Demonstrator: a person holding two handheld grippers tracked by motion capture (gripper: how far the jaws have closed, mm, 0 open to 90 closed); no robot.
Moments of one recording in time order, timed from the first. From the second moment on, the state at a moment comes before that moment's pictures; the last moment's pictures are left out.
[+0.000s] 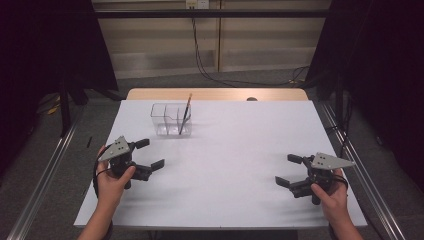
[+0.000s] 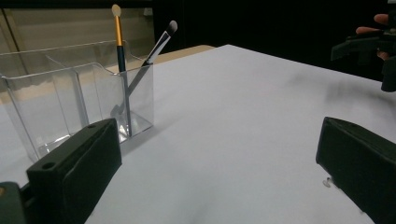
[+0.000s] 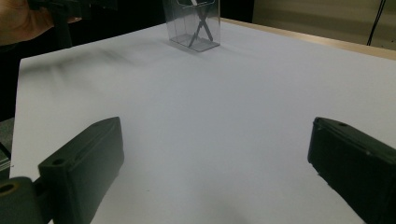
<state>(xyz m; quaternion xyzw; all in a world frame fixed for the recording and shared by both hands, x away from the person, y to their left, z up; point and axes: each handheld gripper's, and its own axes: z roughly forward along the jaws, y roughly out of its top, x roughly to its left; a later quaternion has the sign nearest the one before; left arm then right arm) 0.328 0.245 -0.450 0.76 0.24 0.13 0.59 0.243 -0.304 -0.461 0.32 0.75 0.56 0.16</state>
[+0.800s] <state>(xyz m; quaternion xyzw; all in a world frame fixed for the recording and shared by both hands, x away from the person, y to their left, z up) 0.313 0.254 -0.451 0.76 0.25 0.13 0.59 0.244 -0.304 -0.461 0.32 0.75 0.56 0.16</state>
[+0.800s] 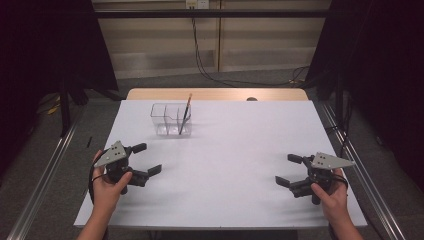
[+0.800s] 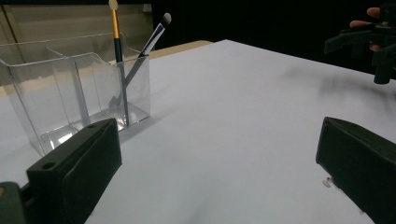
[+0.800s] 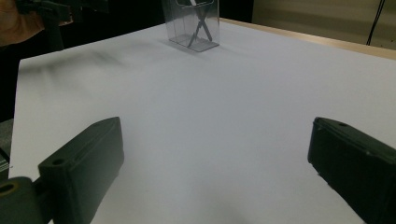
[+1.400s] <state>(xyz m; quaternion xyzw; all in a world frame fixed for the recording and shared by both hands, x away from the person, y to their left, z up) 0.302 0.259 -0.458 0.75 0.25 0.12 0.59 0.246 -0.302 -0.461 0.32 0.75 0.56 0.16</state>
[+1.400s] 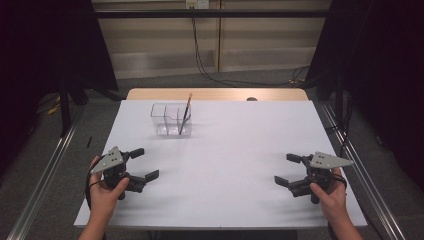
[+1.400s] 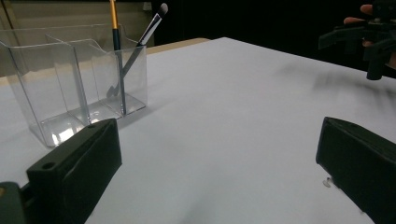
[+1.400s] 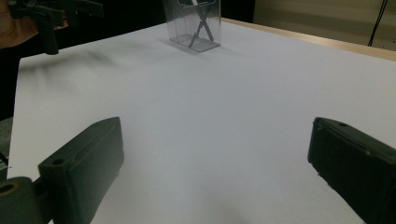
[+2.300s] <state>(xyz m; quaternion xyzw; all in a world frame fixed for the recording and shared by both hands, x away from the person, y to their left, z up) 0.298 0.264 -0.458 0.75 0.25 0.12 0.59 0.247 -0.300 -0.461 0.32 0.75 0.56 0.16</state>
